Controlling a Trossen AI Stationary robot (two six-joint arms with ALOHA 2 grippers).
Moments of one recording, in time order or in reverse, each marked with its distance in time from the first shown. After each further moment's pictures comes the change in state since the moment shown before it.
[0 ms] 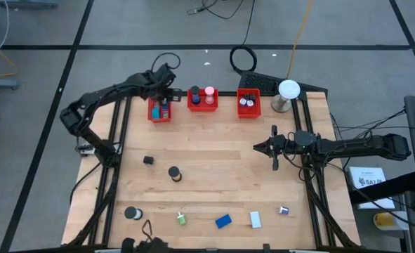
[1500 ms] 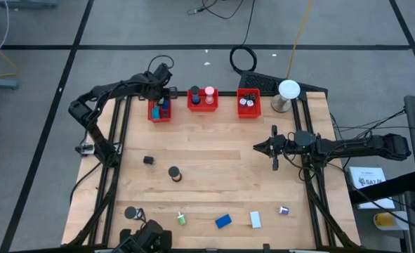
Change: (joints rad) left arm 0.150 0.136 -0.096 0.168 0.022 -0.033; right arm 0.000 0.000 0.000 0.000 0.000 0.000
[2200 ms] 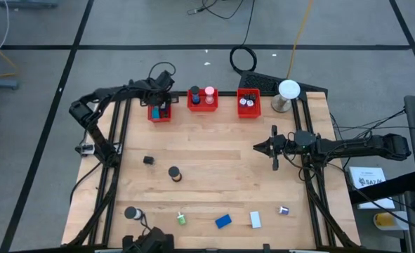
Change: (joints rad) left arm -0.053 -0.001 -0.090 0.087 -0.037 -0.103; right arm 0.000 0.000 0.000 0.000 0.000 0.000
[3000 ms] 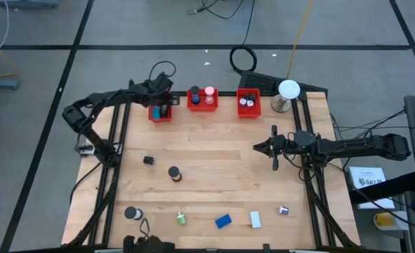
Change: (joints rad) left arm -0.042 -0.097 -0.067 0.094 0.005 0.104; right arm 0.000 0.000 0.000 0.000 0.000 0.000
